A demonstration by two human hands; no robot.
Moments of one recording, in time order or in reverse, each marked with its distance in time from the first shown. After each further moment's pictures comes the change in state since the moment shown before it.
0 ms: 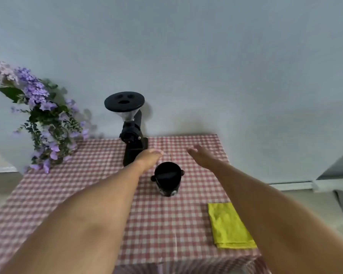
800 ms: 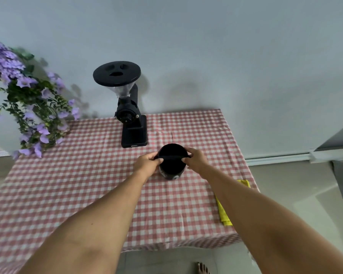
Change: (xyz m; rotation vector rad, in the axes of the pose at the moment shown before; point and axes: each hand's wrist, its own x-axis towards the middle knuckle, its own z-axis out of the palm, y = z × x) left_hand 0.031 -0.105 0.049 -0.316 0.086 -0.131; right_hand -0.012 0.027 0.094 0.439 -0.044 0.119
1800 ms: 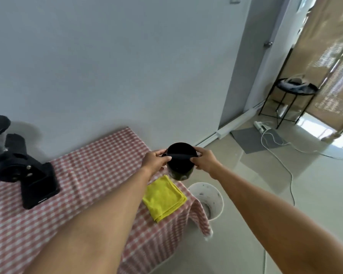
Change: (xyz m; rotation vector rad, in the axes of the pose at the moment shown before) left_hand -0.116 0.115 0.254 0.154 -0.596 0.358; right_hand -0.184 0.115 -0.233 0.311 0.542 0.099
